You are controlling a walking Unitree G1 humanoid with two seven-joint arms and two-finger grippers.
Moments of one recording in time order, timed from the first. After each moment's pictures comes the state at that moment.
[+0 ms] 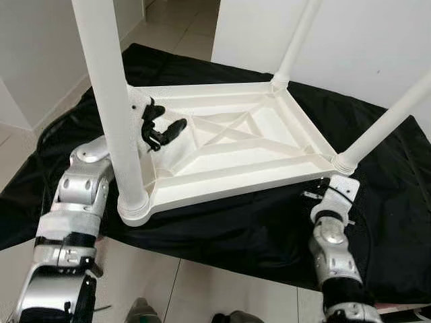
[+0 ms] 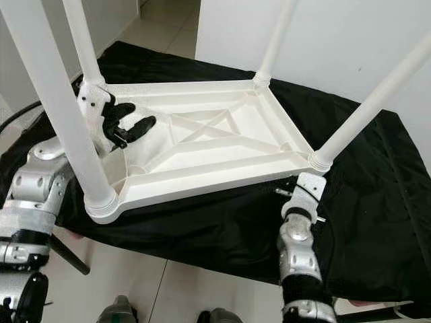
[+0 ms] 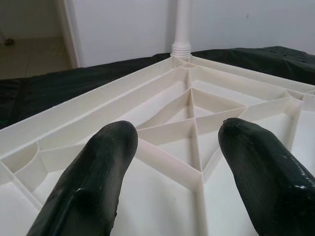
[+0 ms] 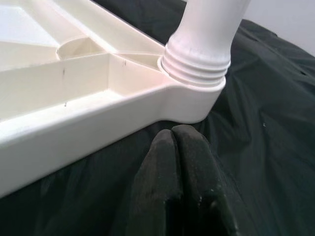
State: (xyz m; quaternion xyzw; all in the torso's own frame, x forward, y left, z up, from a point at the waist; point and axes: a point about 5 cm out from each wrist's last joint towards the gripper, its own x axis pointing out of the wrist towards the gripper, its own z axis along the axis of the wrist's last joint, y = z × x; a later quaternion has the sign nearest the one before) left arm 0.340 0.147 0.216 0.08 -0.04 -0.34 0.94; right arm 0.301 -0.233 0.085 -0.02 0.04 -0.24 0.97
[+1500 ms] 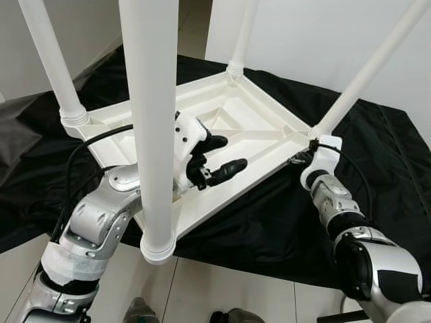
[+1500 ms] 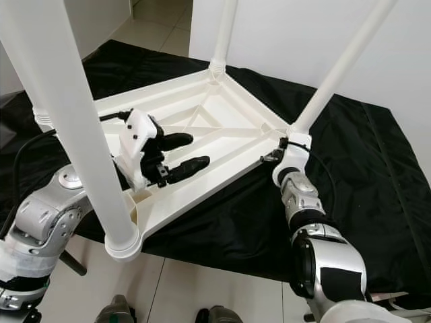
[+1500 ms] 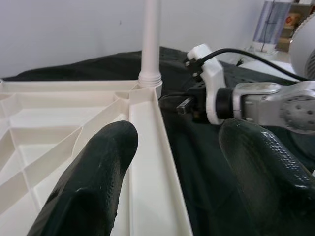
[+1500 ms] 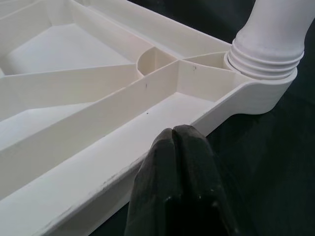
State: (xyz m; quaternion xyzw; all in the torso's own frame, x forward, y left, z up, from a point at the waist) left arm 0.272 0.081 0.222 0.08 -0.03 -0.51 0.85; right arm 0.367 -0.213 0.111 0.04 0.05 -0.02 1.00
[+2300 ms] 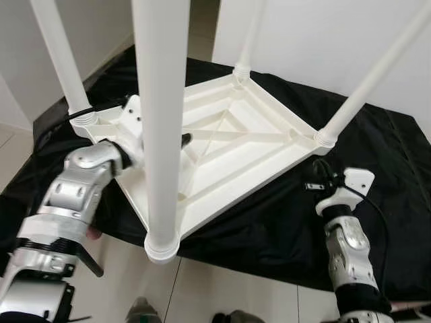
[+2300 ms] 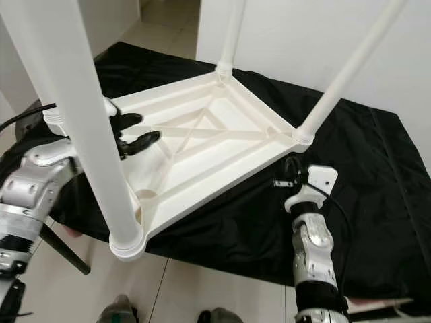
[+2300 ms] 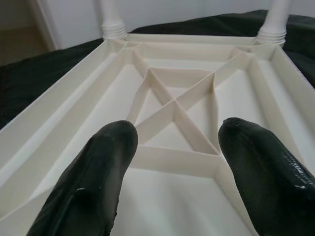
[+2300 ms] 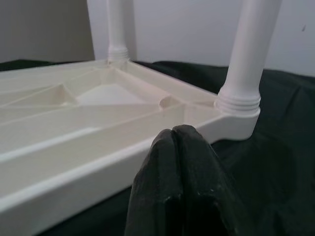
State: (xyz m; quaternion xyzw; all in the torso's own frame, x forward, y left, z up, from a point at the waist) left arm 0.339 0.164 0.199 0.13 0.00 -0.39 0.91; right arm 0.274 -0.223 0.108 0.03 -0.10 0.00 0.99
